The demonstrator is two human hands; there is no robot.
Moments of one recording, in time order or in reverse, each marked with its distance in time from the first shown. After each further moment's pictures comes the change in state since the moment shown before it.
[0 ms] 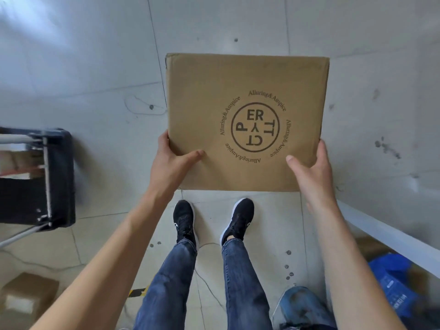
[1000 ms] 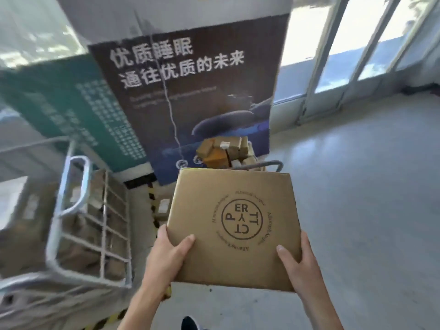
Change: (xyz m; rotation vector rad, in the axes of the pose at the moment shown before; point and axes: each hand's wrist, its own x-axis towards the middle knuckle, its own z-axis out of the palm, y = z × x) left_hand -0.642 -0.056 -0.333 -0.687 1.080 -0.388; right_hand -0.583 -0.239 0.019 -0.556 -1.020 -0.890
